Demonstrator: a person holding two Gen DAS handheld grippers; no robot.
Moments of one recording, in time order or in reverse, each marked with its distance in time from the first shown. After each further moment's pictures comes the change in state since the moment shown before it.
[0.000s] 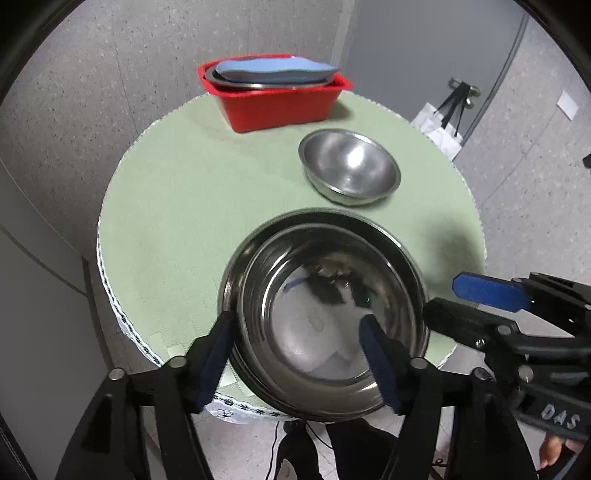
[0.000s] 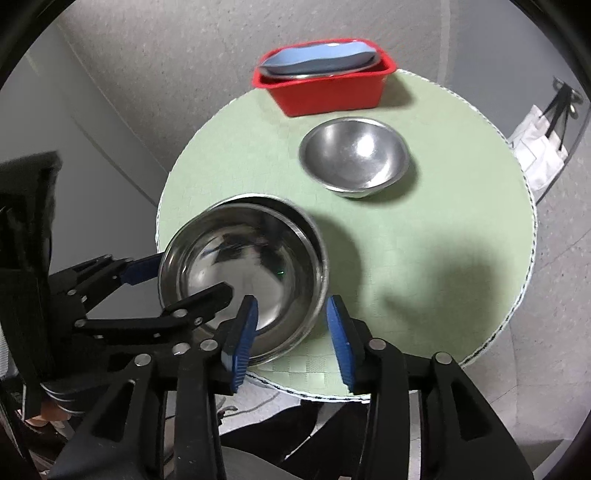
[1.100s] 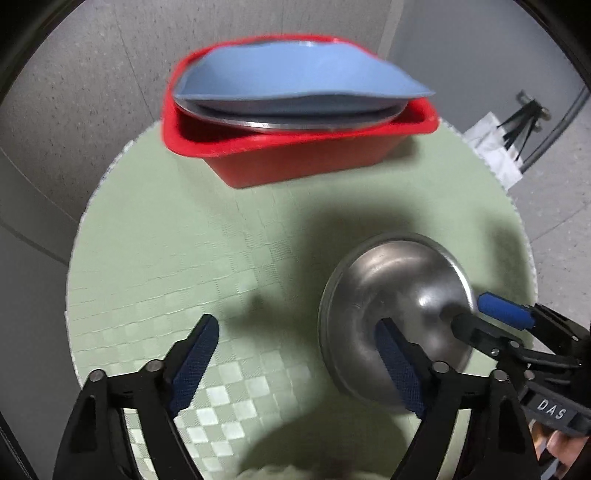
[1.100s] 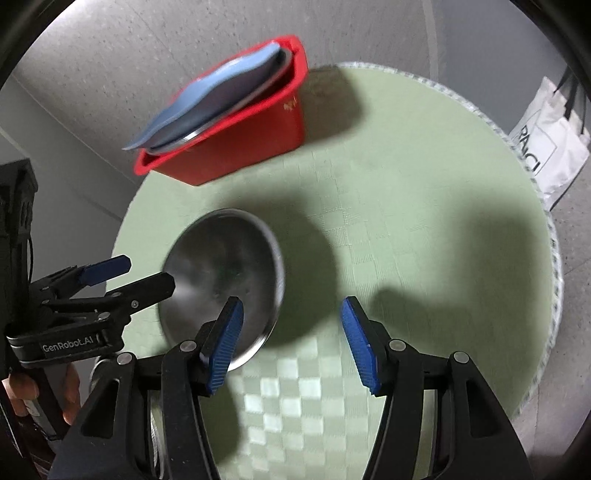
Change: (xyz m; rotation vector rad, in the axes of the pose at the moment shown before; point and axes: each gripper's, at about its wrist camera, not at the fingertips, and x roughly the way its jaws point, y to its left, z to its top) left arm 0.132 -0.001 0.166 -0.109 0.159 0.106; right arm 0.086 -0.136 0.131 0.104 0.039 0.111
